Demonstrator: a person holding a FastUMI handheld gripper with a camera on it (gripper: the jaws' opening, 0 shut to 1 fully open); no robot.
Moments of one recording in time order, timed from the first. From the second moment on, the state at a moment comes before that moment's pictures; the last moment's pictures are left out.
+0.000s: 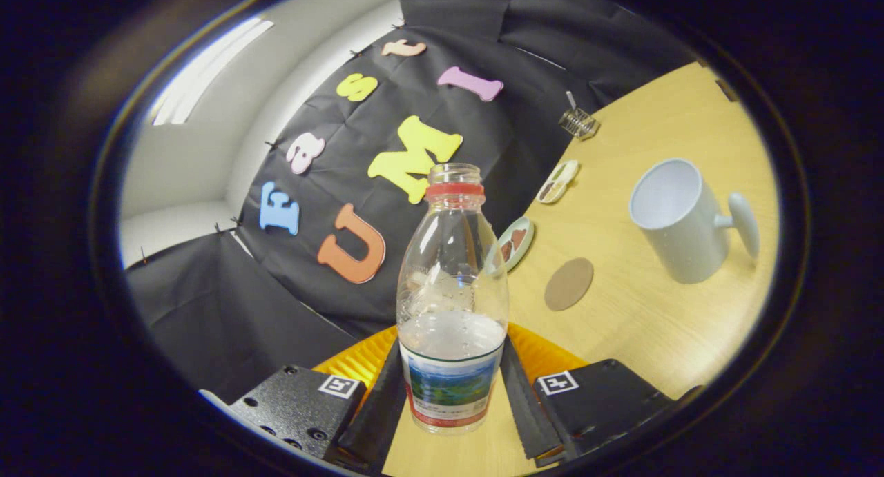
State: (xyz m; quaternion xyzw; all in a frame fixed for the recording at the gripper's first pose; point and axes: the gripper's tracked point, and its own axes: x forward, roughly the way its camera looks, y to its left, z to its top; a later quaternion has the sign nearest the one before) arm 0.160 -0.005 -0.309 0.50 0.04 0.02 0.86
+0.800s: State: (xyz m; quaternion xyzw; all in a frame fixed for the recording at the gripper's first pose) arm 0.164 -0.034 -0.278 0.73 -0.01 0.01 0.68
